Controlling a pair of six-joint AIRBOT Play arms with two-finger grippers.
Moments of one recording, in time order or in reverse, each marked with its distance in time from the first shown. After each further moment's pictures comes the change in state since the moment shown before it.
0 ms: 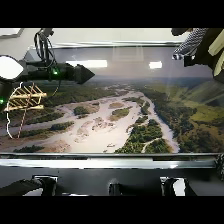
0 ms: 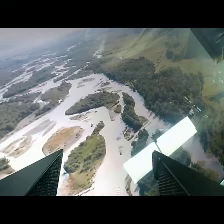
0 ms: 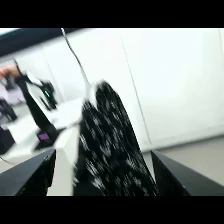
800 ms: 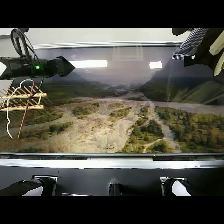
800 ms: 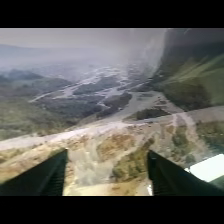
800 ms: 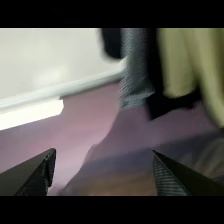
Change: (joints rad) left arm 0.111 0.044 0.000 0.190 -0.004 -0.188; right arm 0.549 -0.316 -0.002 1.094 0.210 -0.819
